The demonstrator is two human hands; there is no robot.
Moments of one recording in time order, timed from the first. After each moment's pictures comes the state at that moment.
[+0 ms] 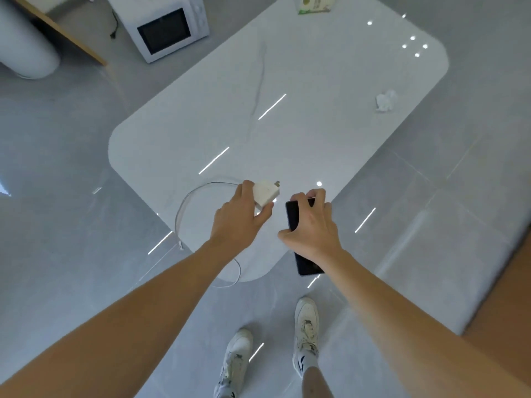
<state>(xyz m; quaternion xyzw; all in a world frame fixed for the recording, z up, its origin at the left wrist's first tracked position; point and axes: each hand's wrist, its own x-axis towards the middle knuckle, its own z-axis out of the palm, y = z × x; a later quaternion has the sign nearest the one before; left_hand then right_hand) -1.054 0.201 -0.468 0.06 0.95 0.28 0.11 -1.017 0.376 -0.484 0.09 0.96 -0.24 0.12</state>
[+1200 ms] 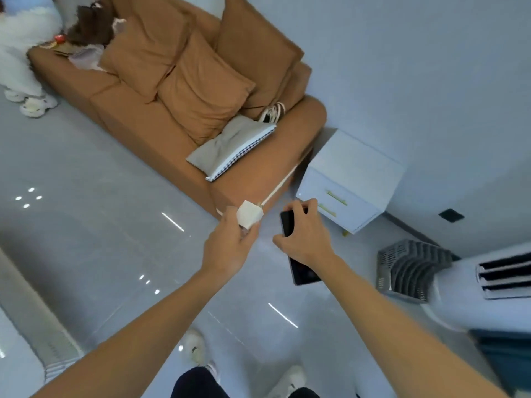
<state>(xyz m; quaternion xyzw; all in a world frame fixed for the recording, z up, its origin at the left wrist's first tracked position) -0.312 0.355 -0.167 0.67 0.63 0.23 0.32 -0.120 0.343 -0.178 0.75 0.61 -0.19 -0.16</state>
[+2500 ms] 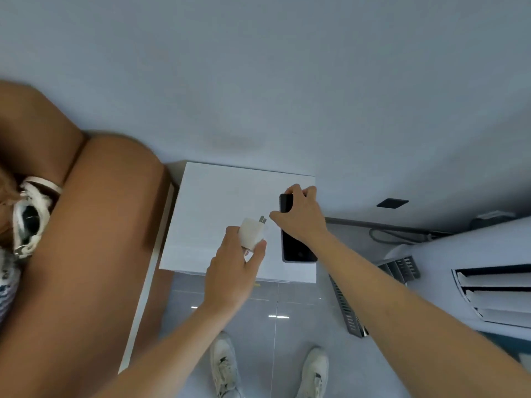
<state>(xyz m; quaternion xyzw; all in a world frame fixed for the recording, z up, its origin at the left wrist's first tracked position) 0.283 0.735 -0.441 0.78 0.45 0.09 0.42 0.479 0.705 -0.465 0.90 0.28 -0.26 -0.20</state>
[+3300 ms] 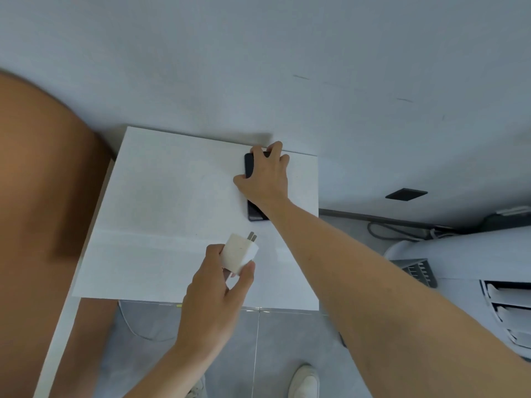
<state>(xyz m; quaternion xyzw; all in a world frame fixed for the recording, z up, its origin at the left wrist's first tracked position) 0.310 0.734 -0.592 0.71 0.46 0.11 0.51 0.538 0.811 -0.643 0.92 0.34 -0.14 -0.15</state>
